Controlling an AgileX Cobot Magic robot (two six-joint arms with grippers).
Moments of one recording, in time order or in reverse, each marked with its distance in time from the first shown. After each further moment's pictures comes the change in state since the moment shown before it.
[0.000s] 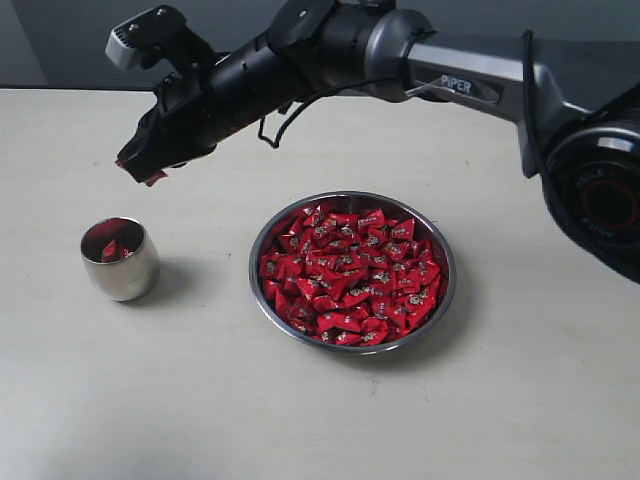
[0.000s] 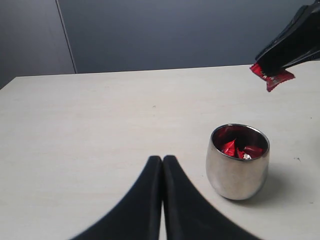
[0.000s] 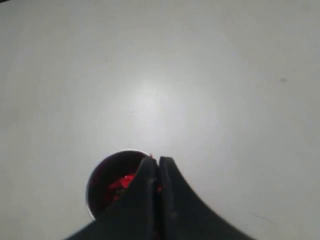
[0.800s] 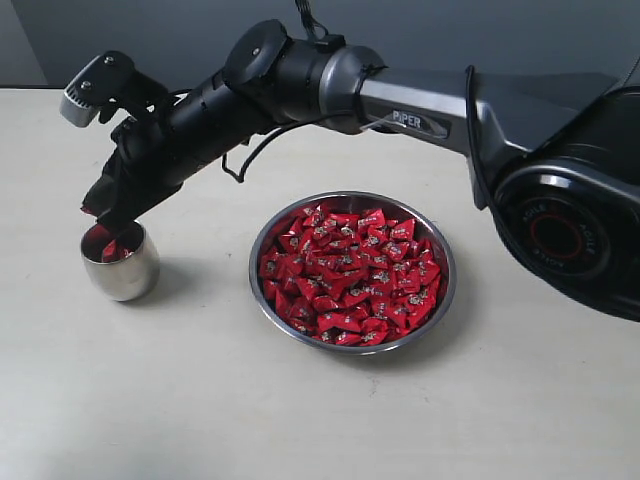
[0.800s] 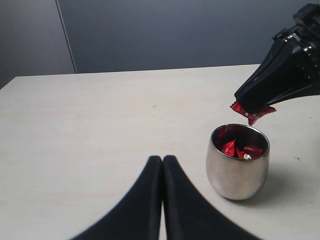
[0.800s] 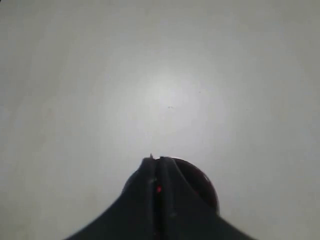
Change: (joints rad) left arm 0.000 0.000 0.000 0.000 0.000 0.000; right arm 0.069 0.060 -0.038 -0.009 0.027 -0.103
